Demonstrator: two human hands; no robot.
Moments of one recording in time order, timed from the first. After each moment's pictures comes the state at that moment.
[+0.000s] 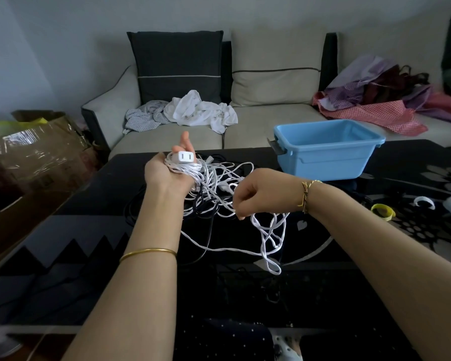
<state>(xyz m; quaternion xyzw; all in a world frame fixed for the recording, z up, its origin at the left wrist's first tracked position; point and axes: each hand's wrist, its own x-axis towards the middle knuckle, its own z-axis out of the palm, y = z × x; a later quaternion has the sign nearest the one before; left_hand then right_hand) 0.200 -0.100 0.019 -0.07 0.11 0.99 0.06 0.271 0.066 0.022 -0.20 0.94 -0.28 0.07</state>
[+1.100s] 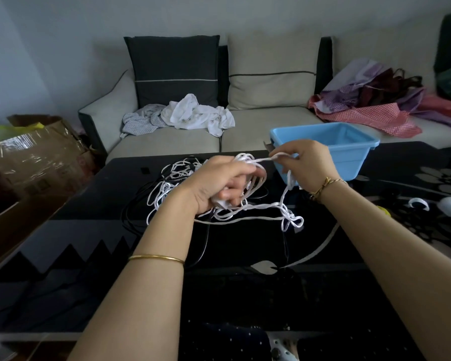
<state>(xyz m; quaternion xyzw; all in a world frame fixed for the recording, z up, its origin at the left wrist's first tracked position) 0.232 -0.056 0.021 0.22 0.70 0.64 0.23 0.241 0.130 0.005 -0.01 0.89 -0.37 -0.25</state>
